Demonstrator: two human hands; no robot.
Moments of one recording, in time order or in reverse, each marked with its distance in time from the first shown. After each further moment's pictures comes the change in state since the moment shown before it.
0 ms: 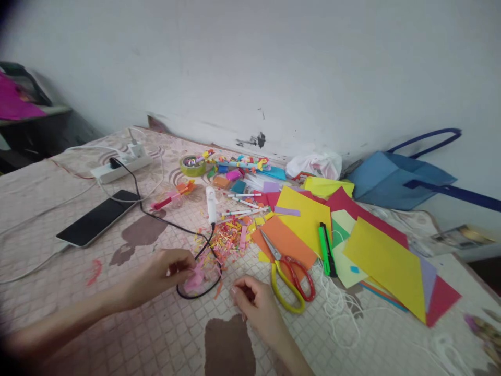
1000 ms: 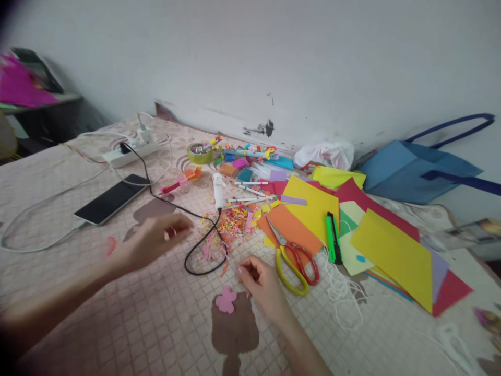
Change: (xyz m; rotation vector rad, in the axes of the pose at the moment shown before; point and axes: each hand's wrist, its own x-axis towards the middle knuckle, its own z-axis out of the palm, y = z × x) left_hand -0.003 -0.012 -0.017 0.183 0.279 0.049; right_hand 0.002 -0.001 -0.001 -0.018 0.030 -0.002
